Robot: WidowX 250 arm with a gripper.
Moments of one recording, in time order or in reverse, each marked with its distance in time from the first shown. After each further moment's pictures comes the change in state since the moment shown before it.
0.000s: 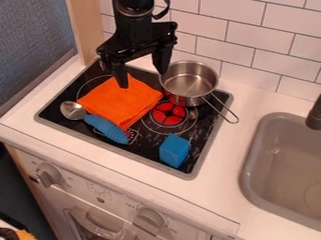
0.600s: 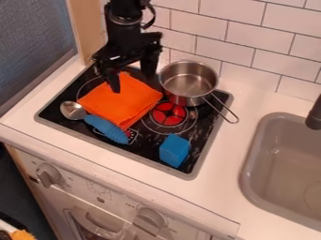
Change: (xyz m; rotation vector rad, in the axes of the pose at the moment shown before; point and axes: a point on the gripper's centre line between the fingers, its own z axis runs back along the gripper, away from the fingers) arm 0.031 0.010 -0.045 0.087 0.069 0.089
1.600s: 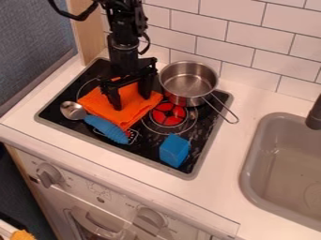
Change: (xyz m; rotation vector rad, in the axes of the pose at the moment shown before) arm 0.013 0.000 -0.064 0.066 0.101 -0.005
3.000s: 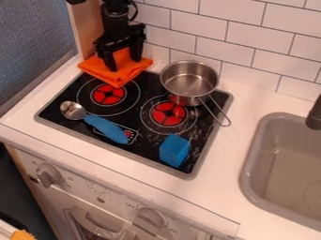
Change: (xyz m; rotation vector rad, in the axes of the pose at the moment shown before) arm 0.097 -0.029 -0.008 -0.034 -0.052 0.061
